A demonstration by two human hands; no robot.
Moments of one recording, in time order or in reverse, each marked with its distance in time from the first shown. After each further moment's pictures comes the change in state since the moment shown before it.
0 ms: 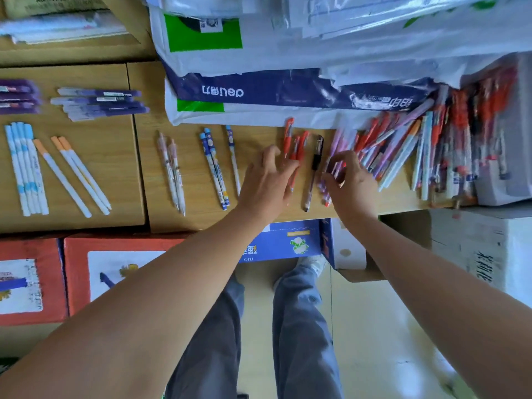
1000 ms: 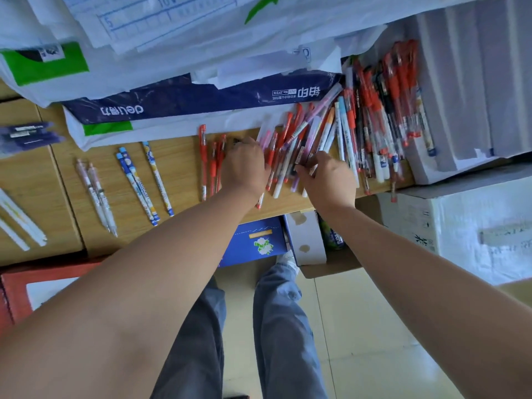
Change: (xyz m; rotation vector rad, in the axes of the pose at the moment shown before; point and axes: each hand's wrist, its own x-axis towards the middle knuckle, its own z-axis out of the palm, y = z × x) left_hand 0.083 0.110 0.025 0.156 -0.124 -0.261; right_hand 0.022 0.089 -0.050 -0.065 -0.079 0.134
